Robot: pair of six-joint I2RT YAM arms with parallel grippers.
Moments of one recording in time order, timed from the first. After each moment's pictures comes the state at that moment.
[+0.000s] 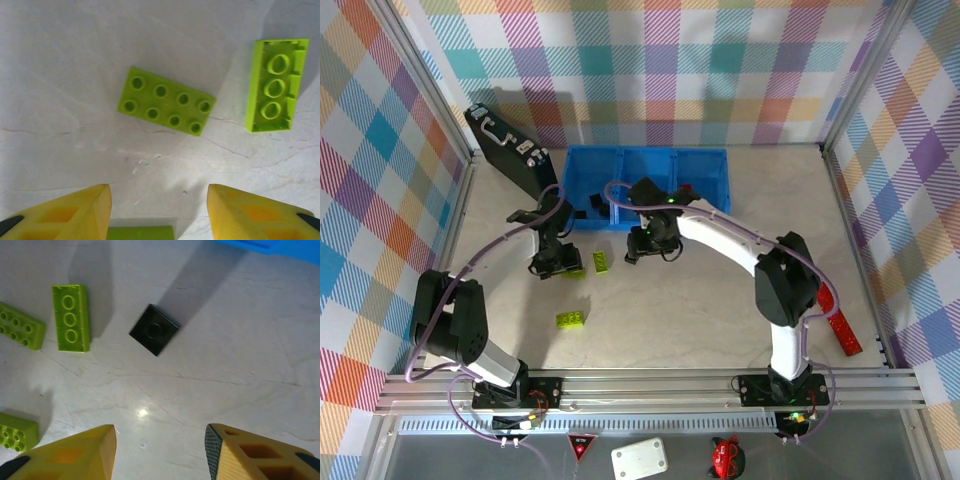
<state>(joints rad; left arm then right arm) -0.28 1.53 1.08 -0.95 0.02 -0.53 0.79 1.94 1.67 -0.95 -0.08 0.52</state>
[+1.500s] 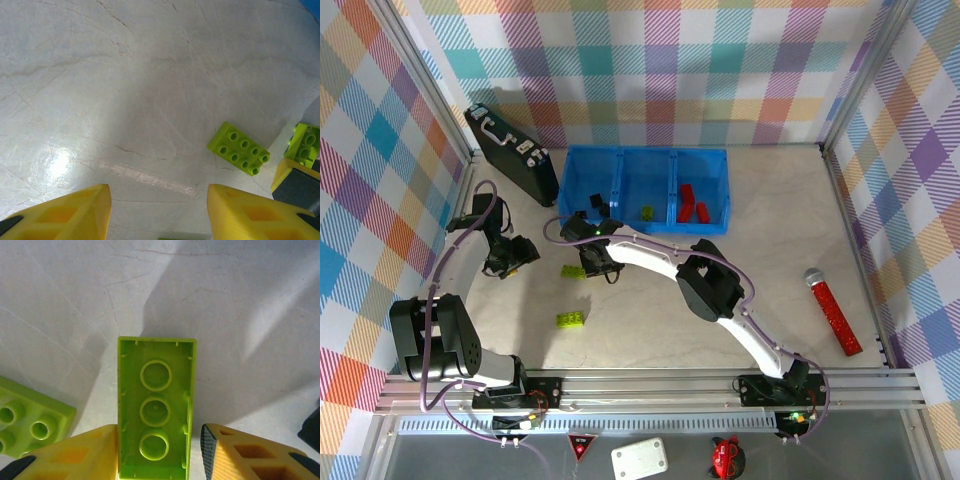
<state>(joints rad) 0.12 1.42 1.04 -0.94 0.15 -0.40 1.00 2.42 2.08 -0.94 0.19 0.67</state>
